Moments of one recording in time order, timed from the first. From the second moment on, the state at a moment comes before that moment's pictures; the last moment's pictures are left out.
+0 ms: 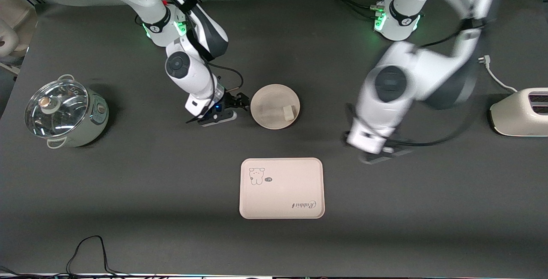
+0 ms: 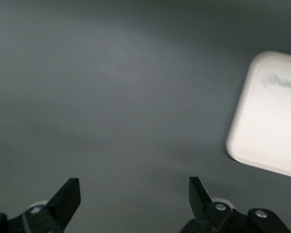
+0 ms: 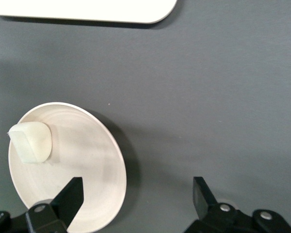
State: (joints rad) left arm -0.04 0.33 -0.36 -1.60 0.27 1.88 -0.71; right arm 0.43 0.29 0.21 -2.21 0.28 2.60 0.27
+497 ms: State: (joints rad) left arm 0.21 0.19 -0.31 -1.60 0.15 1.78 -0.37; right arm 0.52 0.38 0.22 -2.21 0.28 2.72 0.33
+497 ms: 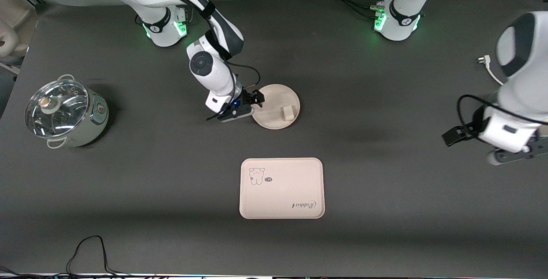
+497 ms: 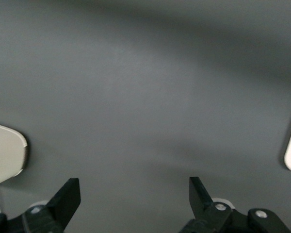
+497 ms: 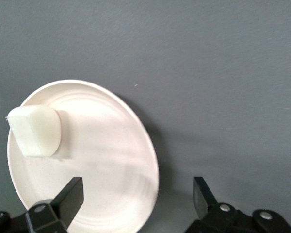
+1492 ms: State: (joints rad) left arm 0.00 0.01 0.03 -1.67 0.04 1.70 -0.07; right arm 0.56 0.49 0.19 -2.21 0.25 2.84 0.35
